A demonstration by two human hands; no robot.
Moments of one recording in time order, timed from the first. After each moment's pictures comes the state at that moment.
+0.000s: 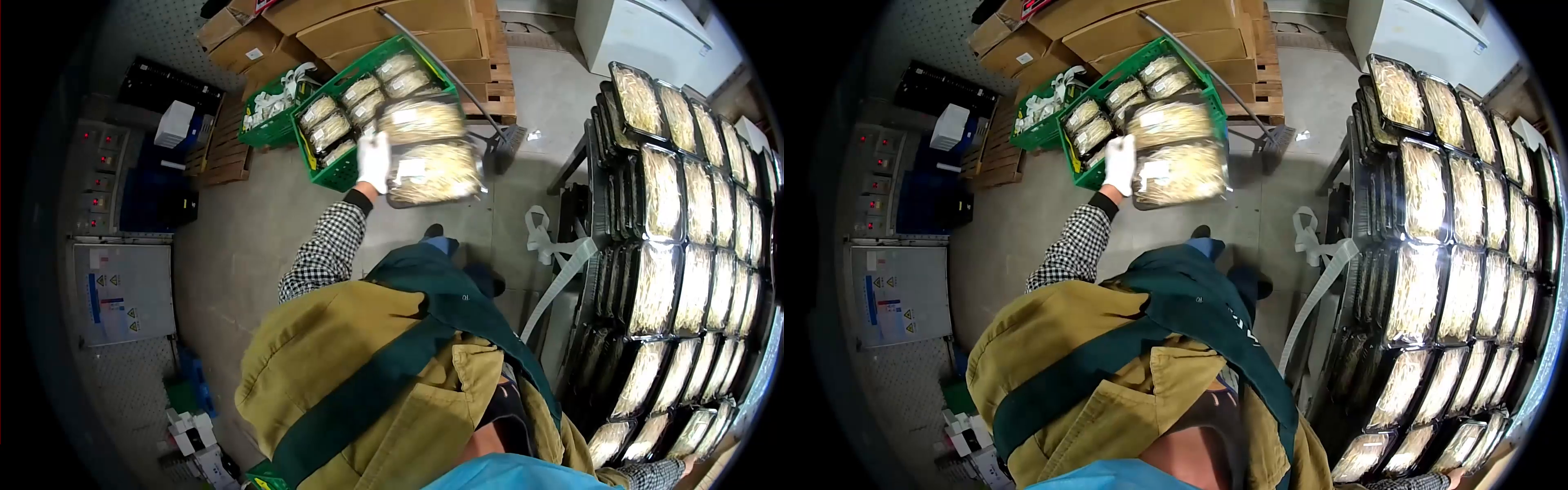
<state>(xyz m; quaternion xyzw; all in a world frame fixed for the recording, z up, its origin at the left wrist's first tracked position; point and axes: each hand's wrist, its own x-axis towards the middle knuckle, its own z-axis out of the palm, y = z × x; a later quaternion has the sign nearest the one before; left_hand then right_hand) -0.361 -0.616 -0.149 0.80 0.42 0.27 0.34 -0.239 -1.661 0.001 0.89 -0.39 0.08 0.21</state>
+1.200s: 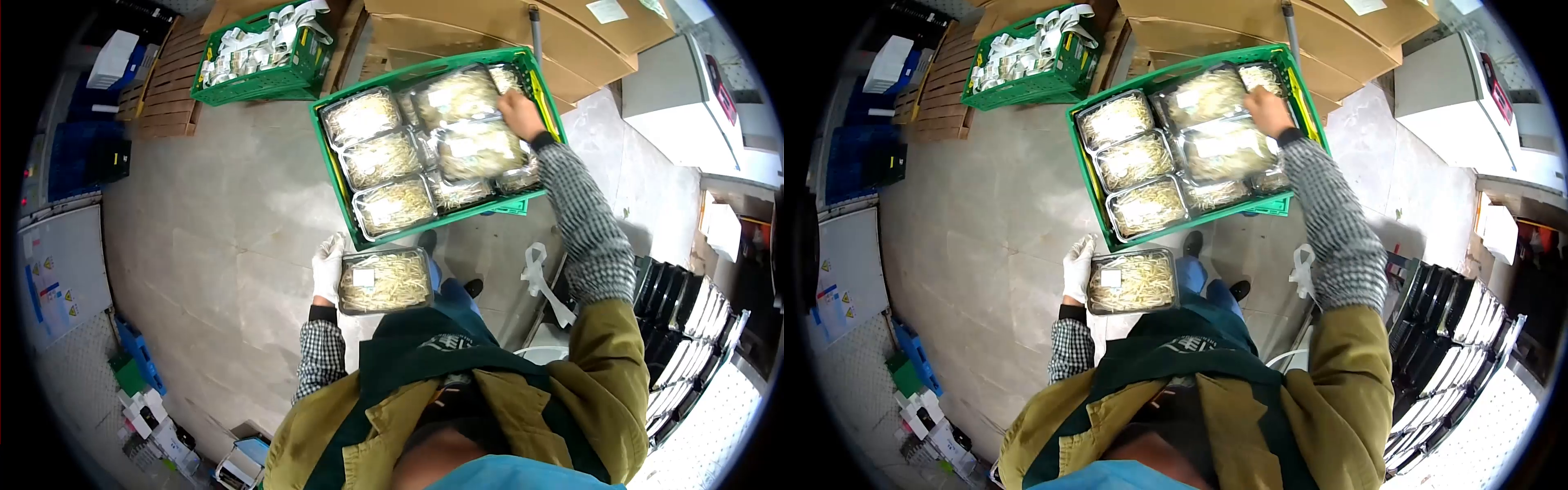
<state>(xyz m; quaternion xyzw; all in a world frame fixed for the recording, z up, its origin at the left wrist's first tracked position) -0.594 -0.298 -0.259 0.42 0.61 0.25 0.62 -0.099 -0.294 -0.257 0.78 0.49 -0.18 -0.33</state>
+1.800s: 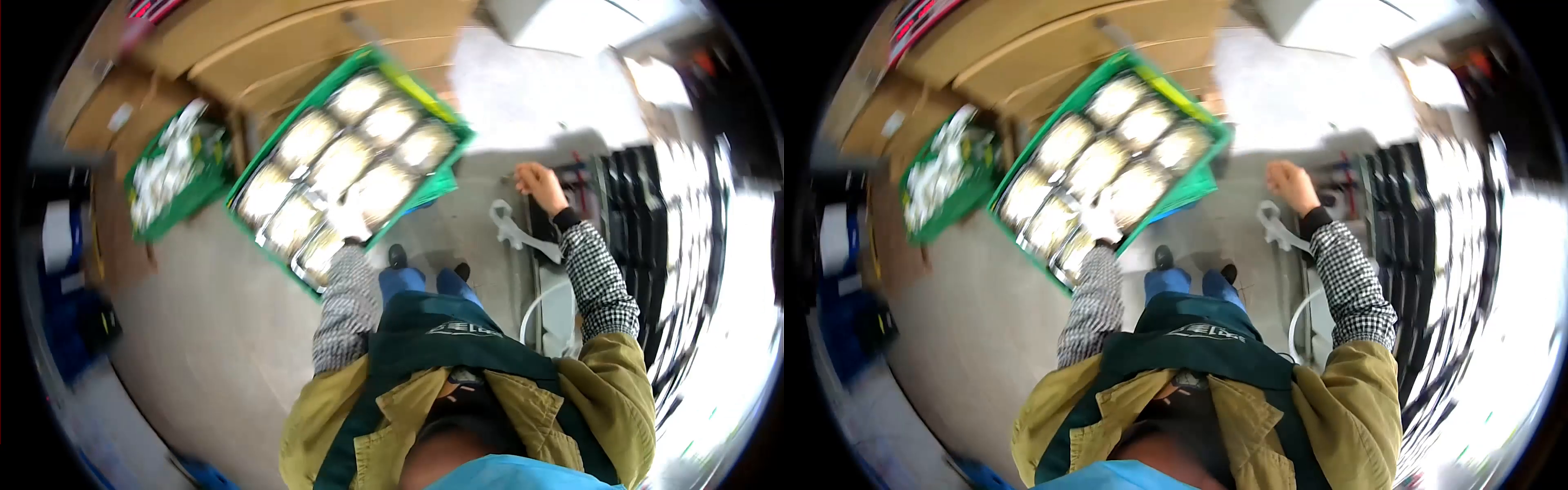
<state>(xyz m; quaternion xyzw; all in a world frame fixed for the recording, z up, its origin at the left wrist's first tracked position) -0.334 -0.290 -0.336 0.77 0.52 0.18 0.33 -0.110 -0.635 -0.219 0.84 0.14 -0.28 -0.45</state>
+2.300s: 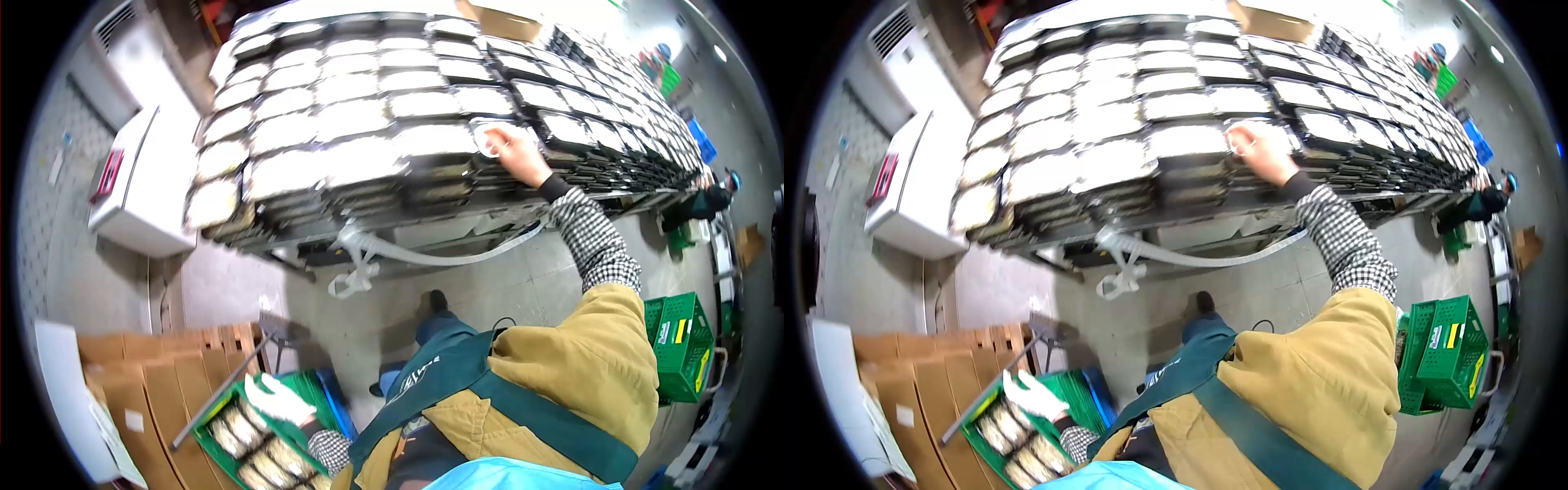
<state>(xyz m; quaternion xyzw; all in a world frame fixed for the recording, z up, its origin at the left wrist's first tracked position) -0.254 -0.644 -0.132 0.91 -0.04 0.25 0.32 -0.435 -1.202 0.001 0.87 -0.29 0.26 -0.29</state>
